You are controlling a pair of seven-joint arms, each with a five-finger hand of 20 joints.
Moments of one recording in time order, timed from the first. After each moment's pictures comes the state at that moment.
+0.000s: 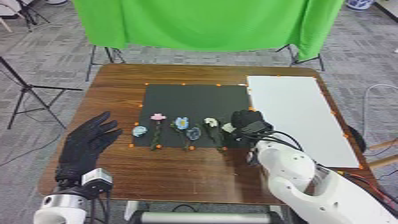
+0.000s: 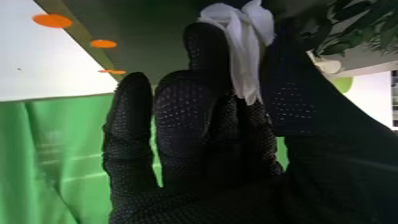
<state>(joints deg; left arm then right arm) 134.9 -65.7 -96.4 -131.5 48.6 15.0 10.4 -77.8 -47.1 45.0 -109.4 -130.5 -5.7 30.1</state>
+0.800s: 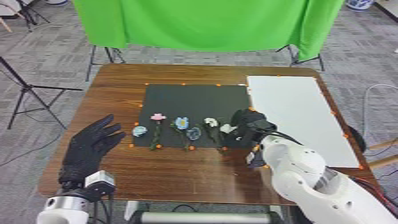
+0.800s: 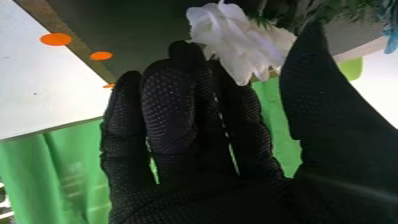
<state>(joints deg) 135.4 -65.7 -95.6 -131.5 48.7 15.0 9.8 -82.4 -48.8 52.9 -113.5 -122.0 -10.1 30.6</state>
